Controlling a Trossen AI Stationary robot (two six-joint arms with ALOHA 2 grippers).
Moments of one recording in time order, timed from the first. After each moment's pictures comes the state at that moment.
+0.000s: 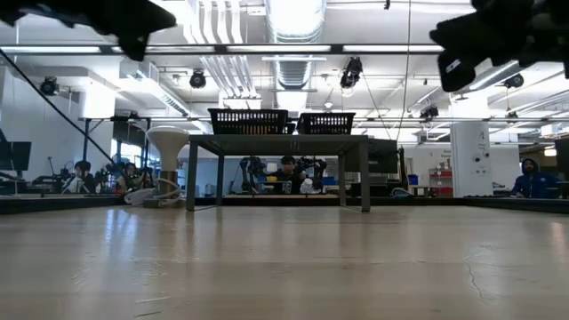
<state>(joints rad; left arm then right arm) -0.20 0.72 0.48 0.05 -0.25 -0.05 0.08 0.60 0.22 0.33 -0.12 0.18</state>
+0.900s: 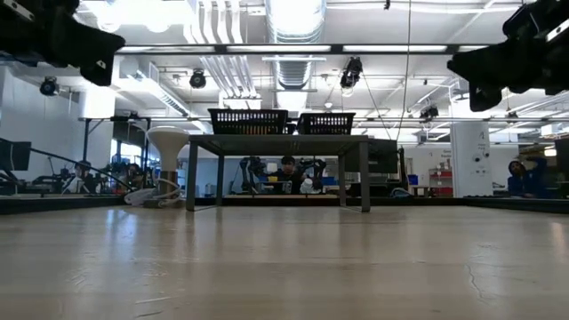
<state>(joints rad) 0.03 0.02 0.24 -0.24 0.07 0.00 0.06 0.04 0.01 0.13 0.11 0.13</state>
